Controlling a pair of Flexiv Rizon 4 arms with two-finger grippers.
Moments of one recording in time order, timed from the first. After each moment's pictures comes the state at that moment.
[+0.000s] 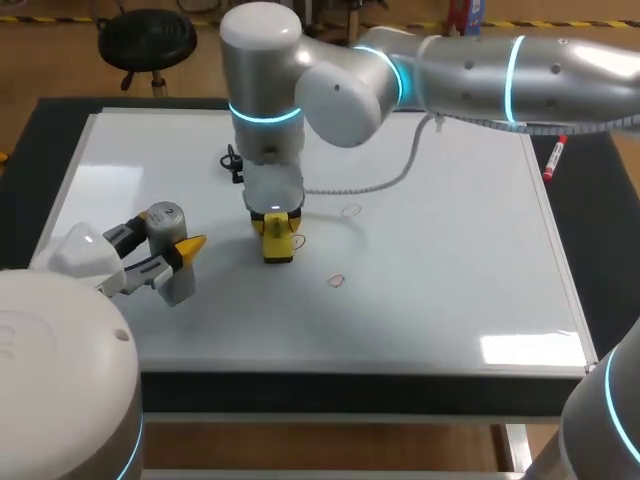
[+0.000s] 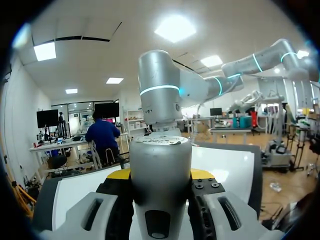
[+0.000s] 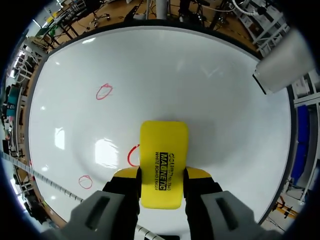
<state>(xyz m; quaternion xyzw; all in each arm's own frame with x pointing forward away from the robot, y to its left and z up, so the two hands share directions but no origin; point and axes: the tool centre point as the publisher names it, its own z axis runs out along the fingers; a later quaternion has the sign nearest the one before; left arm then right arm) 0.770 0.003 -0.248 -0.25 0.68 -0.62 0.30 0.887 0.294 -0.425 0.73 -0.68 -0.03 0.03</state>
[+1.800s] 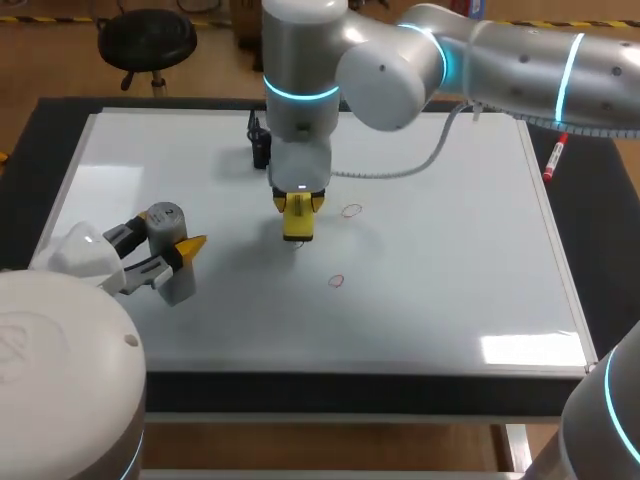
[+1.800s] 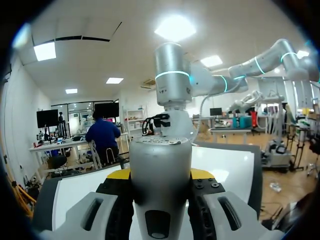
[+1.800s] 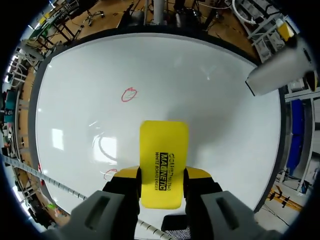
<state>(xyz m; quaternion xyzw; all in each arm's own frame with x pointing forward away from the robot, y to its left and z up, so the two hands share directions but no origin) 0.770 0.003 -0.248 -0.25 0.68 -0.62 0.30 0.888 0.262 -0.374 0.72 -0.70 -0.02 -0.01</state>
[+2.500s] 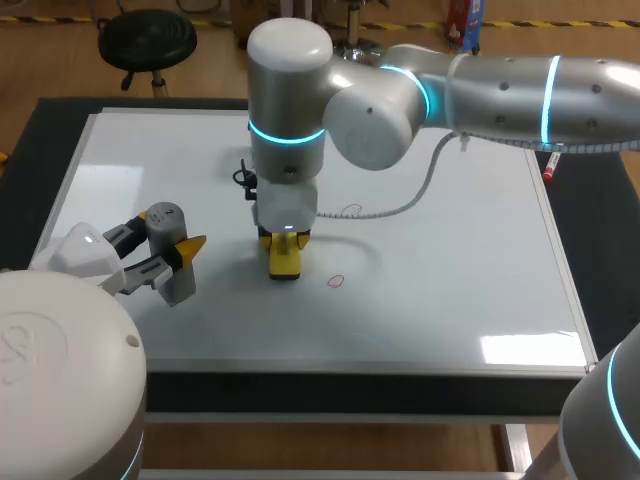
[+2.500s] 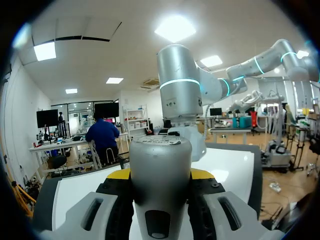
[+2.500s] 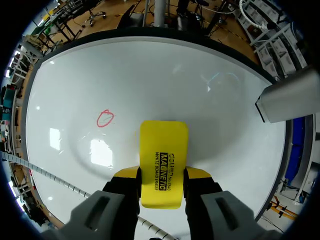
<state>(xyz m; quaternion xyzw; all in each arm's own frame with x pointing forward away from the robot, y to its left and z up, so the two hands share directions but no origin) 0.770 0.003 -0.248 -0.25 0.68 -0.62 0.30 0.847 0.288 -0.418 0.73 -0.68 -0.04 0.00</state>
